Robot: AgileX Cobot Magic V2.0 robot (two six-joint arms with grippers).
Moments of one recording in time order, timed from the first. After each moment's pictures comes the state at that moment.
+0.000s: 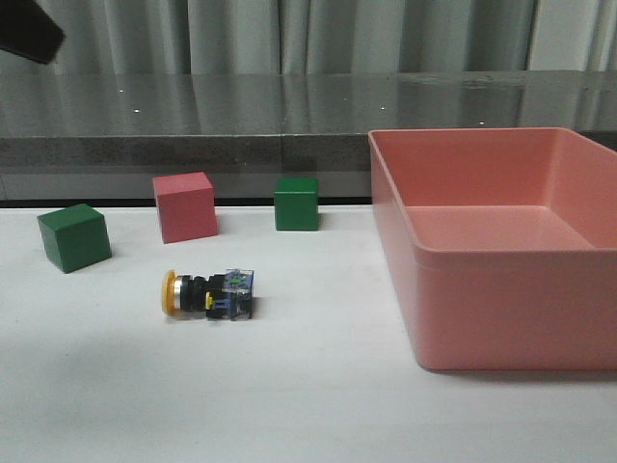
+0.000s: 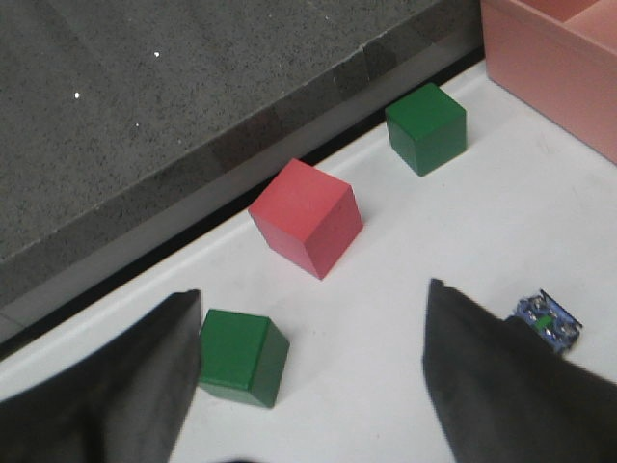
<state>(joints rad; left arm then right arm) -0.32 1.18 -0.83 -0.17 0.24 0.44 0.08 0.42 -0.30 0.32 0.14 -0.44</state>
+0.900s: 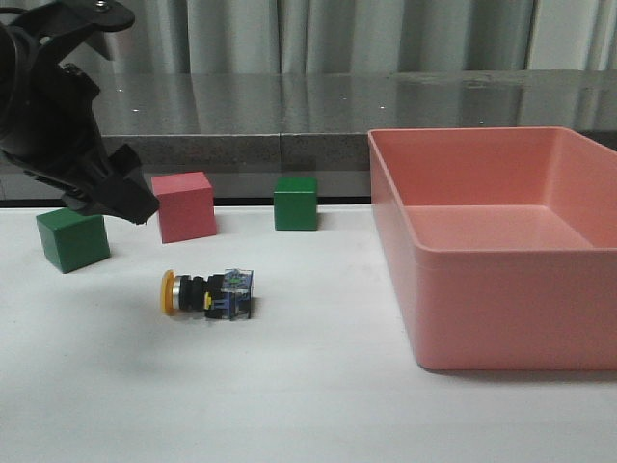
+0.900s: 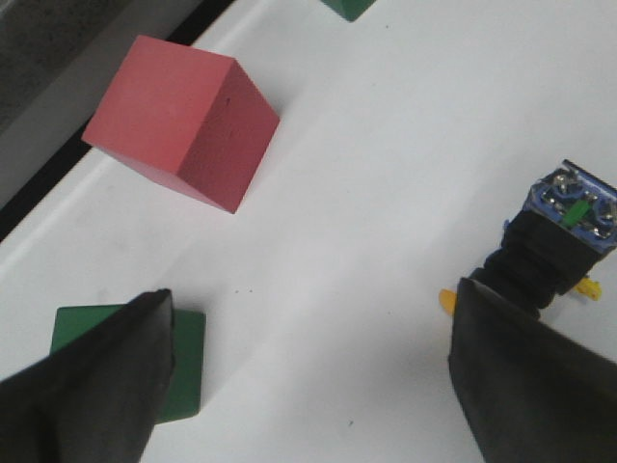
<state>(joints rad) -0.36 1.59 -0.93 -0.28 0.21 0.73 0.08 0.42 -0.30 0.32 0.14 -0.44</state>
